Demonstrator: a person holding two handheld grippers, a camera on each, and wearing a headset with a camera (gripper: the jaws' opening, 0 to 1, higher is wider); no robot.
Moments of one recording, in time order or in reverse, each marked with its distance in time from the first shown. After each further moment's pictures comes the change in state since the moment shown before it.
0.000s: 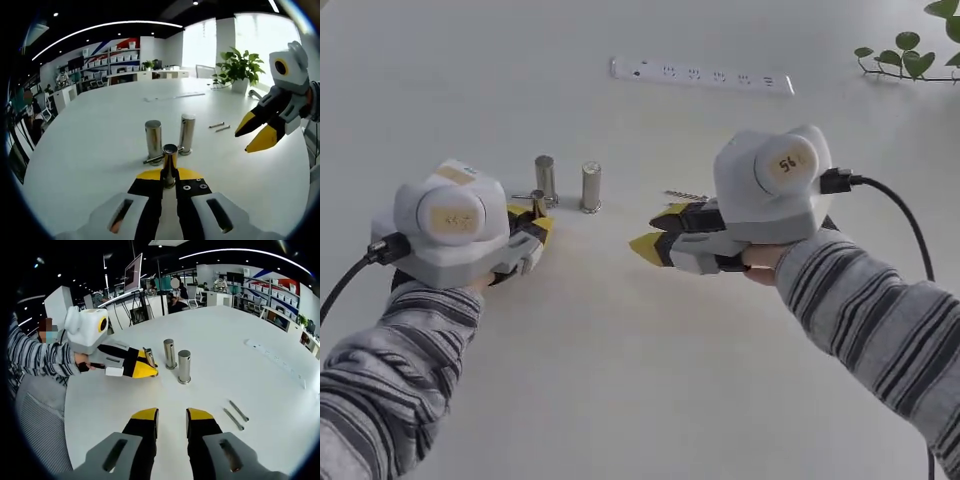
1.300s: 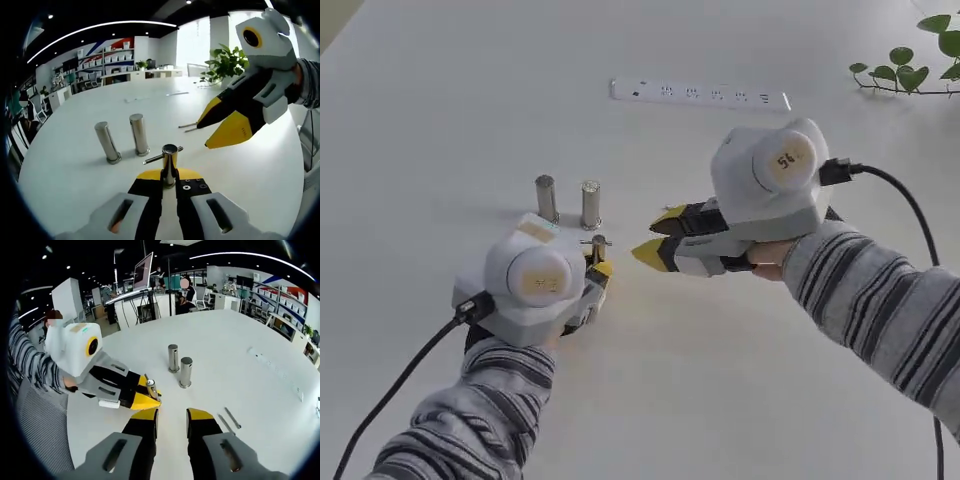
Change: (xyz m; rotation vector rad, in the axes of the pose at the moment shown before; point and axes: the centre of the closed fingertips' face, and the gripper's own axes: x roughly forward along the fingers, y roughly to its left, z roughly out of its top) left arm 0.007 -0.063 -0.002 0.014 0.008 -0.036; right arm -0.014 -0.003 0.007 -0.063 0.012 0.025
